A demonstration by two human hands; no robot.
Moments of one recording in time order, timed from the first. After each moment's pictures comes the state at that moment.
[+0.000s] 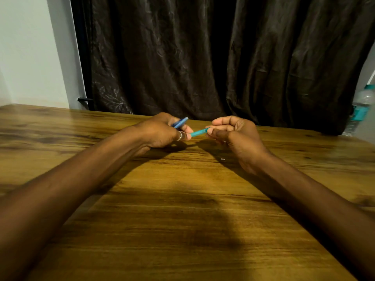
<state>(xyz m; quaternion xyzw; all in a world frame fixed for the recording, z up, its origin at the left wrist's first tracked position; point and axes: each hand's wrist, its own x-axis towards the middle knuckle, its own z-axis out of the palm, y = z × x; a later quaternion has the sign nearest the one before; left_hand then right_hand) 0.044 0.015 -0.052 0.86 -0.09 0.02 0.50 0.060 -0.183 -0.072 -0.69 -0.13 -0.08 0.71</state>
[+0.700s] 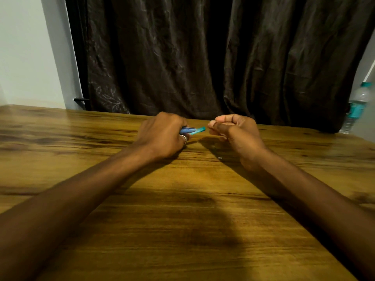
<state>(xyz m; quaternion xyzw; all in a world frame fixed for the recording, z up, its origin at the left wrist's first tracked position) 0.045 0.007 -0.068 0.93 -0.17 0.30 0.11 0.065 -0.189 -0.069 -0.71 -0.08 -0.12 0.69</state>
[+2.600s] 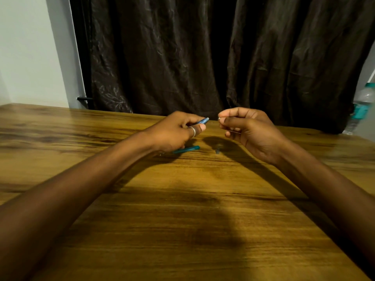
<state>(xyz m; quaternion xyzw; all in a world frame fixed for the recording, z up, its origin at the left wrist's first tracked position) 0.045 -0.002 -0.058 0.86 -0.22 0.07 0.46 0.068 -0.212 -0.054 -0.69 -0.17 -0.04 0.70</state>
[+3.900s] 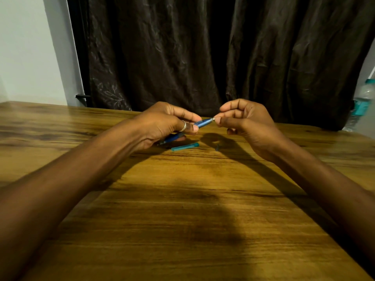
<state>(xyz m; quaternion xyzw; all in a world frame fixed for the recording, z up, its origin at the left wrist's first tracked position) 0.058 0.019 -0.057 0.78 -0.14 -0.01 0.61 0.060 -0.207 -0.052 -0.76 -0.22 -0.12 0.60</state>
